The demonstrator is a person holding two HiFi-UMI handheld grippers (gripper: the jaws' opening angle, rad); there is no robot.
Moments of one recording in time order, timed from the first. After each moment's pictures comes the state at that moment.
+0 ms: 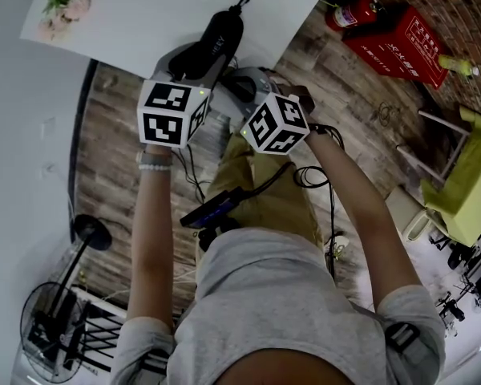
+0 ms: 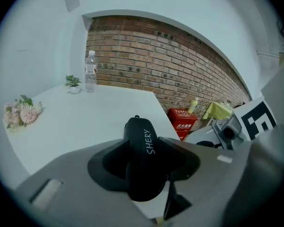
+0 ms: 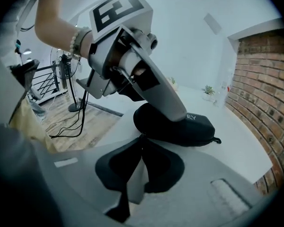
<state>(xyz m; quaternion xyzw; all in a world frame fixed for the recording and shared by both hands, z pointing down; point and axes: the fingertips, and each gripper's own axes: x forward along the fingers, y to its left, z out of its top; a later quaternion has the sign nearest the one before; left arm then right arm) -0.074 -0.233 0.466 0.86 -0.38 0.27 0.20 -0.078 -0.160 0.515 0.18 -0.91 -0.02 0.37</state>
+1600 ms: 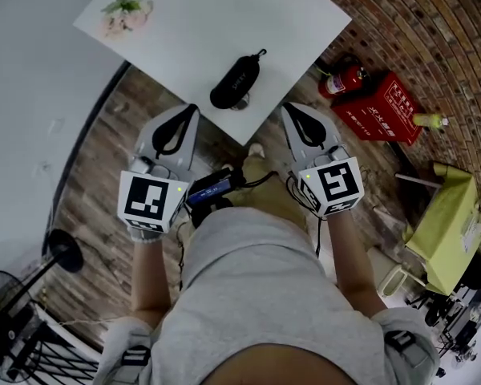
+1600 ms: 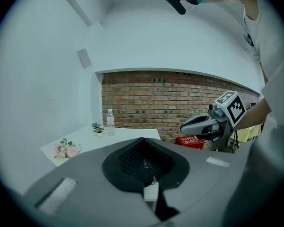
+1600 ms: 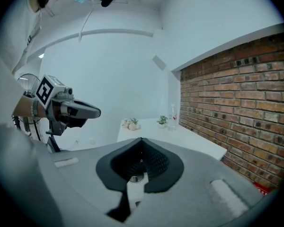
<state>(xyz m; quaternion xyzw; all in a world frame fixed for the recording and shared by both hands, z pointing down) -0.134 -0.130 0.292 0.87 -0.48 0.12 0.05 0.011 -0.147 0.318 0.40 -0.90 0.05 0.15</state>
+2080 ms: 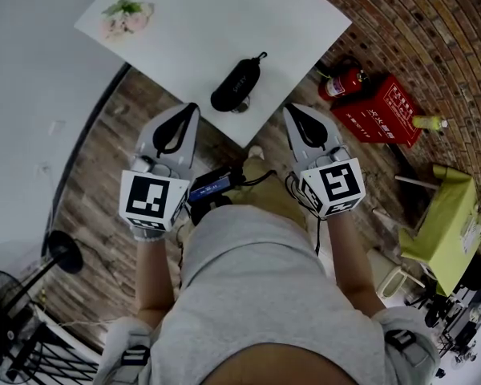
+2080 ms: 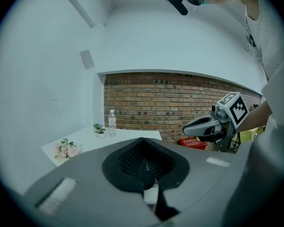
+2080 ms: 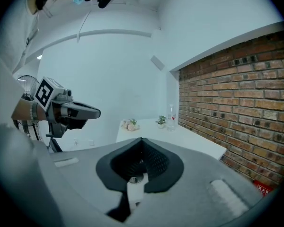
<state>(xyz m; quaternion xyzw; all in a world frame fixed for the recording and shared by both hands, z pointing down) -0.137 -0.137 0.295 0.86 -0.49 0.11 0.06 0.012 -0.153 0.318 0.41 -0.90 0.05 0.14</state>
